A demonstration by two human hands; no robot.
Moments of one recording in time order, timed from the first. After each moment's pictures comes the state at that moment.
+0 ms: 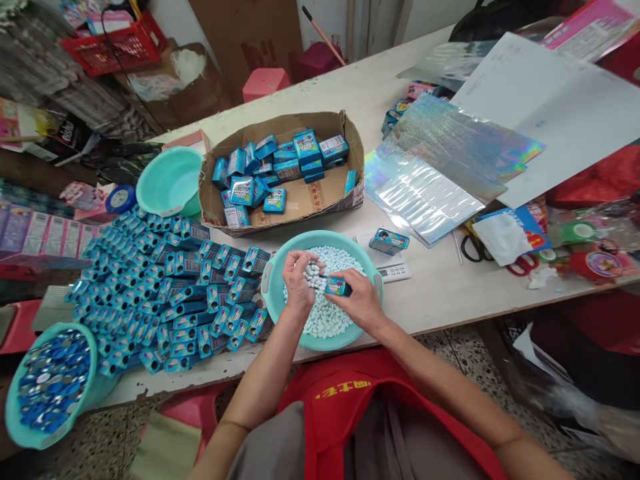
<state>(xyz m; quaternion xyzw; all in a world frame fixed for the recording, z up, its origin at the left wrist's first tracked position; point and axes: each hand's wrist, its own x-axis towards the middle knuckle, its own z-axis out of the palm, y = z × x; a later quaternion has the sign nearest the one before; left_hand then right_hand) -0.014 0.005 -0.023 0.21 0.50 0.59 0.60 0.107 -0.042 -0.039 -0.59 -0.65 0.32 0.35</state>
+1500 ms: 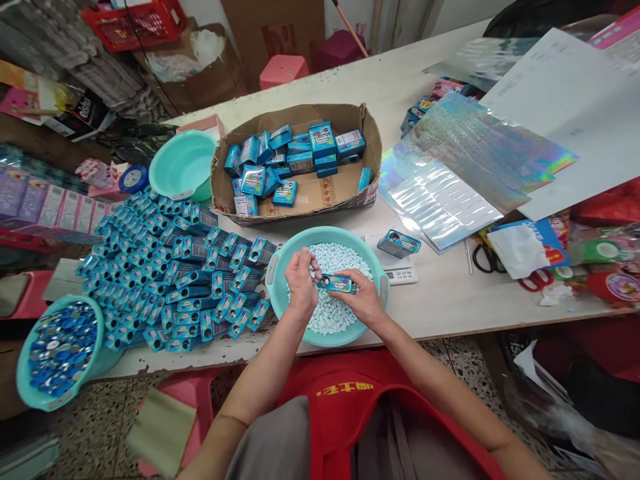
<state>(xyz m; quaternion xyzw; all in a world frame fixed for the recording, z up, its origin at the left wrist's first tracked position) -0.016 -0.005 -0.022 0.19 0.52 0.60 0.57 0.106 -0.042 -0.061 -0.56 -0.55 0.45 0.42</state>
